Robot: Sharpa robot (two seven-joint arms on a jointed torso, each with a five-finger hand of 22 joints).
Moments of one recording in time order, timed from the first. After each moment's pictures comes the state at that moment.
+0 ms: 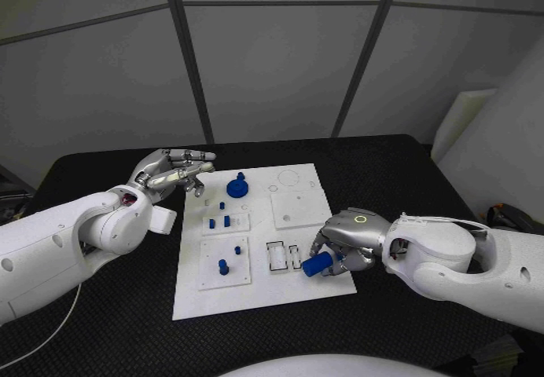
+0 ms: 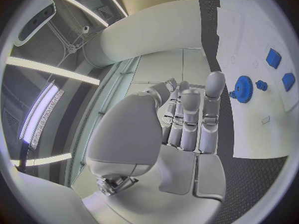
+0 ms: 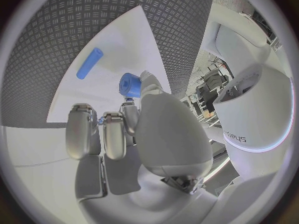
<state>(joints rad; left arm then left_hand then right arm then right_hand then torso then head) 1.09 -0.84 0.09 1.37 -0.20 -0.11 0.33 1.44 -0.14 0.46 0.00 0.13 1.00 0.17 0.15 0.07 1.05 0.09 0.41 0.17 1.27 0.01 1.18 0.62 0.13 1.23 0.10 0.69 1.00 0.97 -1.11 0.05 1.93 -1.84 -0.12 -0.12 1.47 -0.05 -0.05 0.27 0.38 1.09 0.06 0.11 0.13 1.42 -0.01 1.27 1.31 1.46 -0.07 1.53 1.31 0.05 1.44 0.04 1.43 1.31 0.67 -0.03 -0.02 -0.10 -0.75</state>
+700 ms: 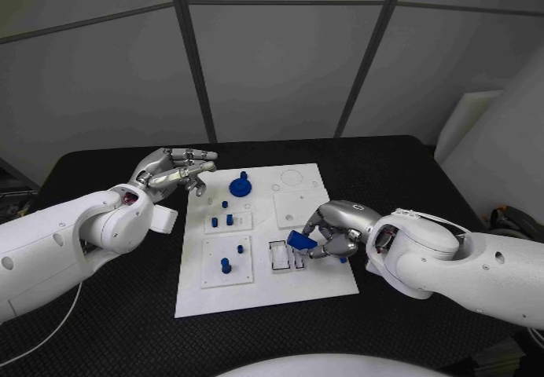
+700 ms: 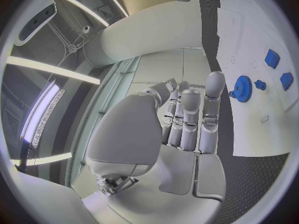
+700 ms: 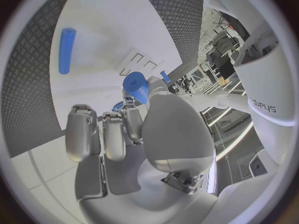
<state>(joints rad) 1.09 -0.85 0.09 1.39 -0.20 -0.11 0.33 1.44 -0.14 0.46 0.00 0.13 1.00 0.17 0.15 0.07 1.05 0.09 0.42 0.17 1.27 0.01 1.18 0.62 0.13 1.23 0.10 0.69 1.00 0.97 -1.01 0.05 1.88 -1.55 -0.28 -0.31 1.32 -0.04 -0.06 0.29 0.49 1.12 0.09 0.11 0.13 1.44 -0.02 1.31 1.31 1.46 -0.07 1.54 1.31 0.05 1.46 0.04 1.44 1.31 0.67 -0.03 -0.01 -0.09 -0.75</state>
